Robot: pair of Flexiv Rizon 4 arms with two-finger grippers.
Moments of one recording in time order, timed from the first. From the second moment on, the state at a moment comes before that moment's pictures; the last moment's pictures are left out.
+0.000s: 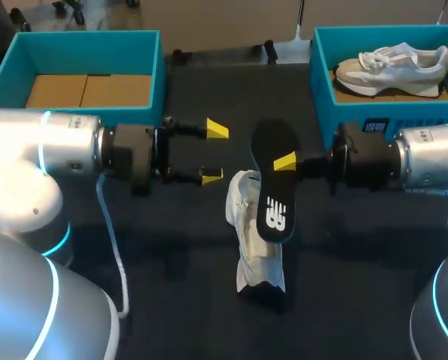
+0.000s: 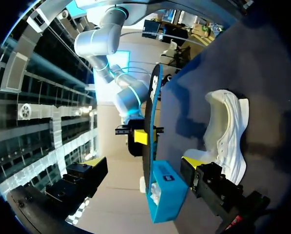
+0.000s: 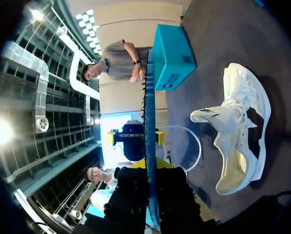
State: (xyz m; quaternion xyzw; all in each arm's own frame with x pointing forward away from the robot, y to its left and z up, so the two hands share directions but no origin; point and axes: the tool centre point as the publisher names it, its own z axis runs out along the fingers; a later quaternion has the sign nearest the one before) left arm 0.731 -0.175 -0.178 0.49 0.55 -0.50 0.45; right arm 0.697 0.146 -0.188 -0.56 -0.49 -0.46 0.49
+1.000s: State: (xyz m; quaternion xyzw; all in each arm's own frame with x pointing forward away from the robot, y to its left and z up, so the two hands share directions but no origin) left arm 0.743 -0.208 -0.187 0.47 0.51 -0.50 0.51; right arm 0.687 0.181 -0.184 -0.54 -0.51 -0.45 0.50
